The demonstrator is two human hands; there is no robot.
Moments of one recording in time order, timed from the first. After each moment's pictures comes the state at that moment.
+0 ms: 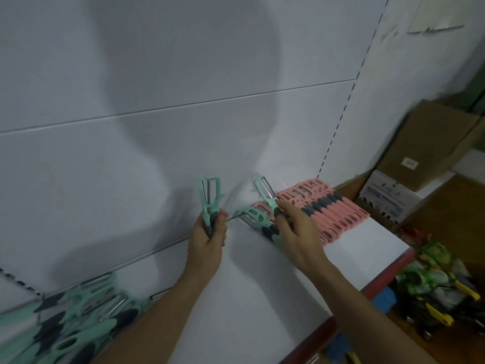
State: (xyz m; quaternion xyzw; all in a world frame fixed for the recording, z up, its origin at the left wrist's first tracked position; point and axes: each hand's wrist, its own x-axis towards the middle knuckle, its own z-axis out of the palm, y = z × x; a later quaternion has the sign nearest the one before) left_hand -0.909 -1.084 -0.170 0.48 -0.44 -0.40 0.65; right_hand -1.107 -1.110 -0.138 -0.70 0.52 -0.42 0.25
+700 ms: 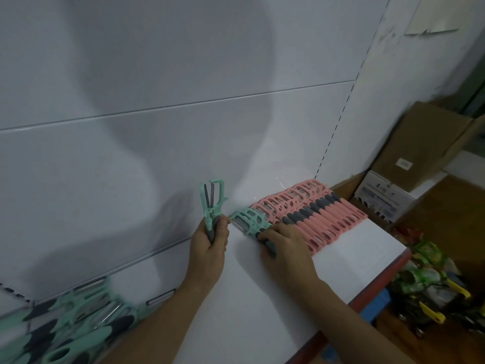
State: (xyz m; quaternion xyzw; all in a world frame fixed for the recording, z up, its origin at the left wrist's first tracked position) left_hand -0.915 -1.081 -0.173 0.48 -0.46 -0.40 0.64; right_hand -1.099 -1.094 -0.169 -0.79 0.53 -0.29 0.02
